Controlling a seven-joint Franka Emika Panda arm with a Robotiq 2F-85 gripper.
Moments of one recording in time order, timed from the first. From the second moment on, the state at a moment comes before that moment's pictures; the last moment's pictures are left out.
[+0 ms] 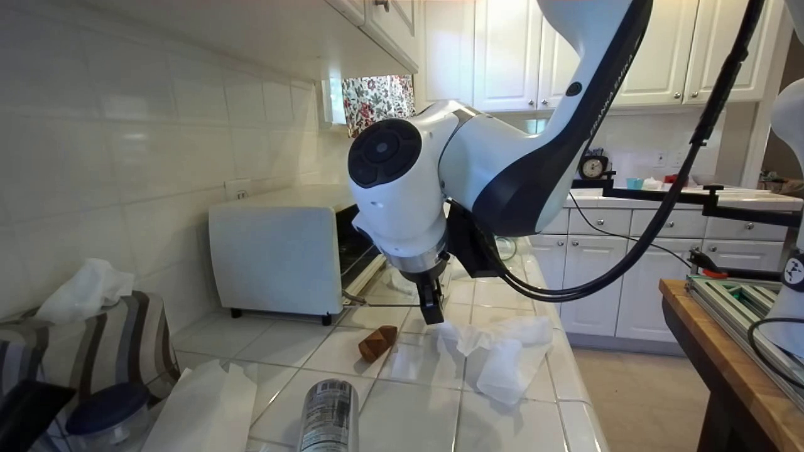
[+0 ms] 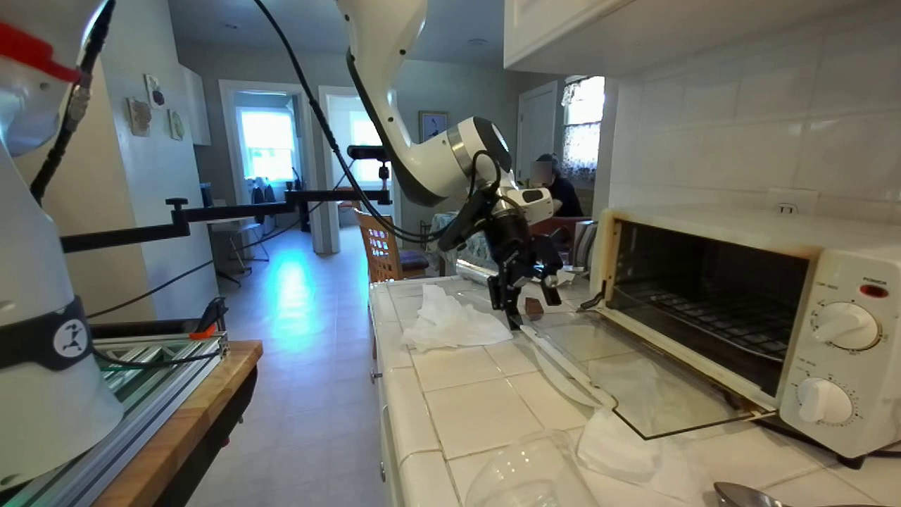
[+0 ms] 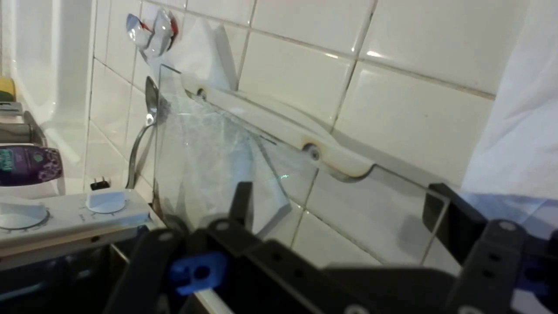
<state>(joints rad) 0.34 0.58 0.07 -1.90 -0.92 2.01 0.64</state>
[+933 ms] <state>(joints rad) 0.34 0.53 0.07 -1.92 -0.92 1.93 0.64</state>
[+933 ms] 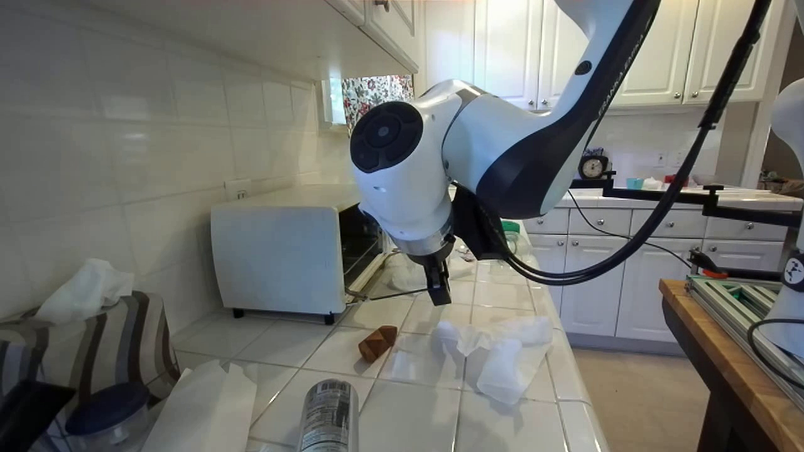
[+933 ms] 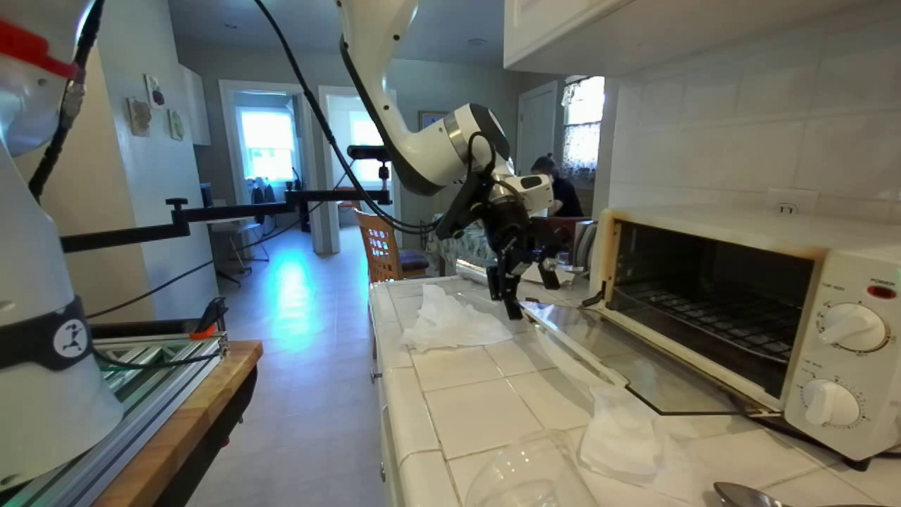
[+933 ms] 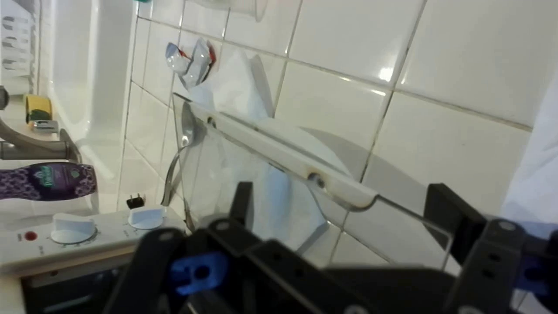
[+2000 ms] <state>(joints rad) 0.34 0.44 0.10 -2.00 -0.97 1.81 0.64</state>
